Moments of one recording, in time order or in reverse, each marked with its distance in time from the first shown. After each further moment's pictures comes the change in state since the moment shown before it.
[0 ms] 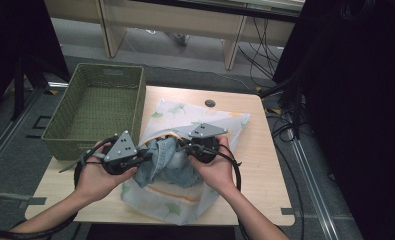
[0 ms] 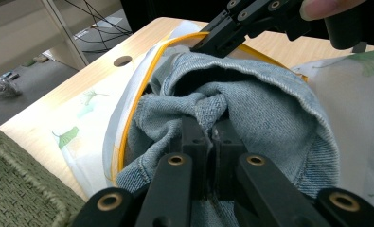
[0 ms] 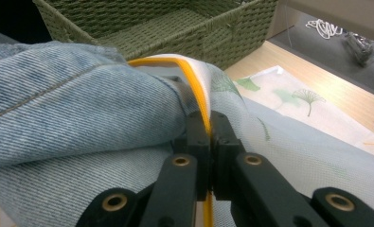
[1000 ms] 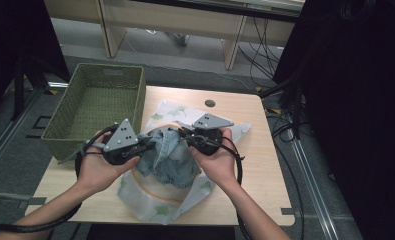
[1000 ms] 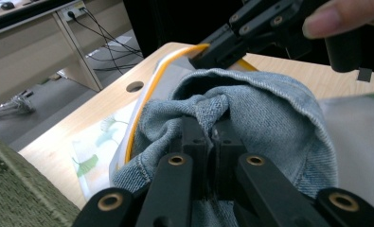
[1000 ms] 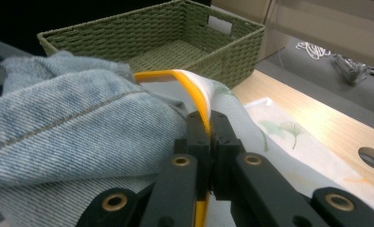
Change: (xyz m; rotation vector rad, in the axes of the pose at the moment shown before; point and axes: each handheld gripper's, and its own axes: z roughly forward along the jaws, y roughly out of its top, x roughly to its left) left arm 0.007 0.030 -0.010 -0.073 0.034 0.017; right arm -0.004 0.024 -0.013 -0.090 -0.014 0.010
